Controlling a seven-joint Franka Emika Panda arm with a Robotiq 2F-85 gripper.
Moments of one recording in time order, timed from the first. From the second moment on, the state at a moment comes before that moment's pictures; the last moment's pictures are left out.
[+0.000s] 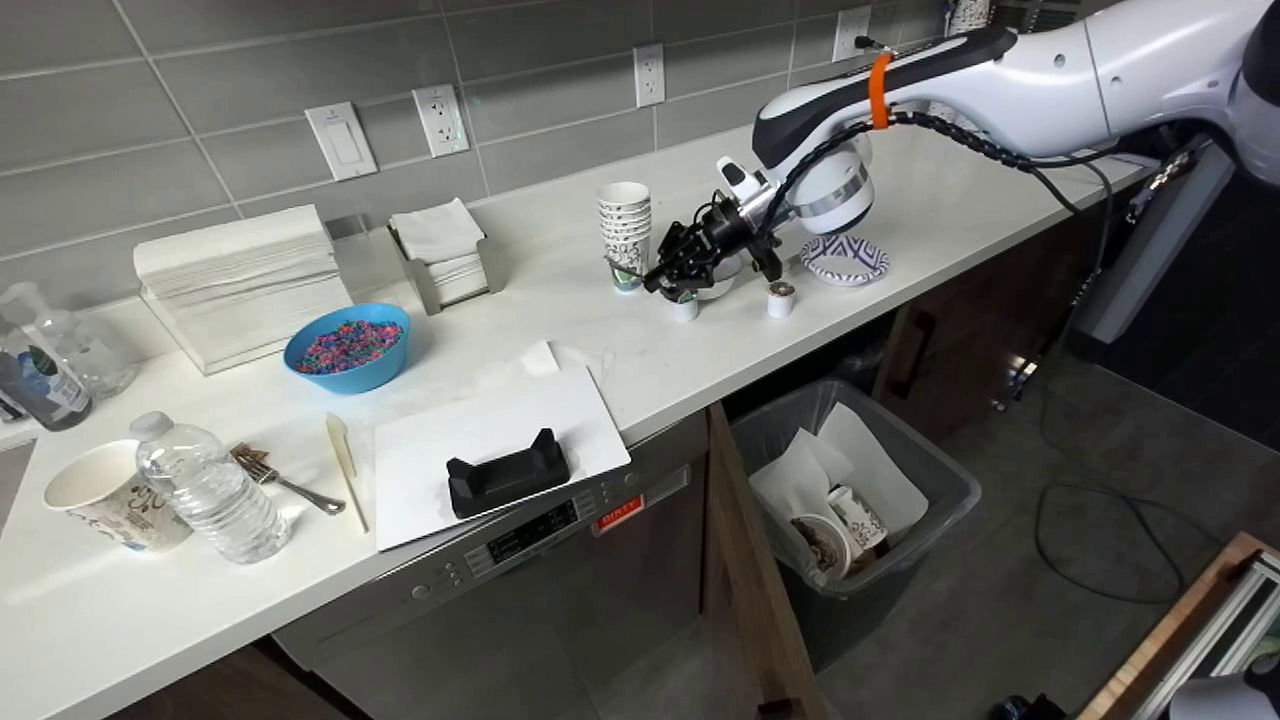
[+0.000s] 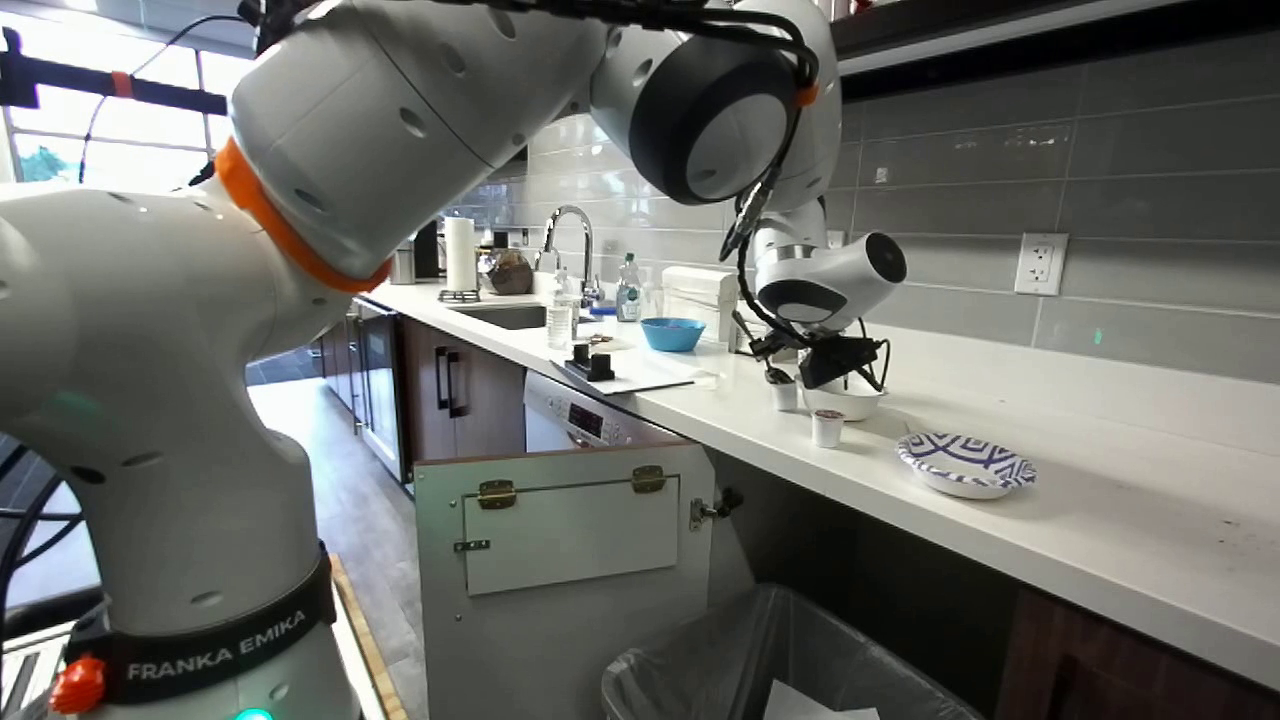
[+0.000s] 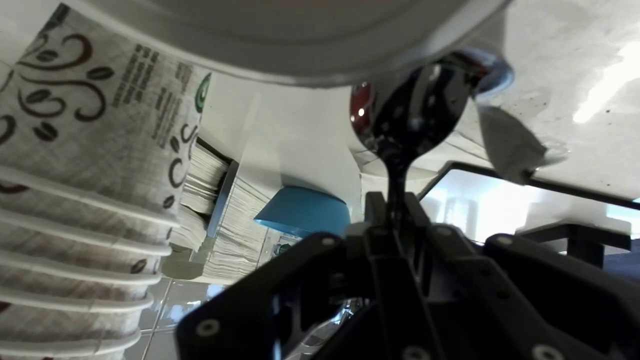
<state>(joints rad) -0.67 0.90 0.90 -1.64 0.53 2.58 -2.05</state>
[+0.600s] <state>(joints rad) -0.66 0.89 0.89 -1.62 0.53 2.56 -2.05</state>
